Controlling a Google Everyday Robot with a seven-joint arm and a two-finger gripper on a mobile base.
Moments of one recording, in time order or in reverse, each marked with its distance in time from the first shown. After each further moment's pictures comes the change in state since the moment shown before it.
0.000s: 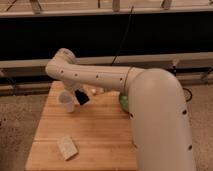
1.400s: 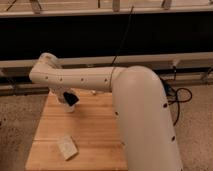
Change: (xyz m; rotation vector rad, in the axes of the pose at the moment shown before) arm 0.007 -0.059 -0.002 0.000 0.054 -0.090
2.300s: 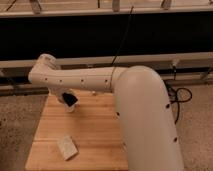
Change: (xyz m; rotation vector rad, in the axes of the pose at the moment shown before) arm -0.002 -0.014 -0.004 0.019 0.022 -0.038
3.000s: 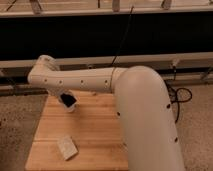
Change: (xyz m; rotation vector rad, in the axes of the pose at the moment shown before) arm 0.000 -0.004 0.000 0.020 0.014 -0.017
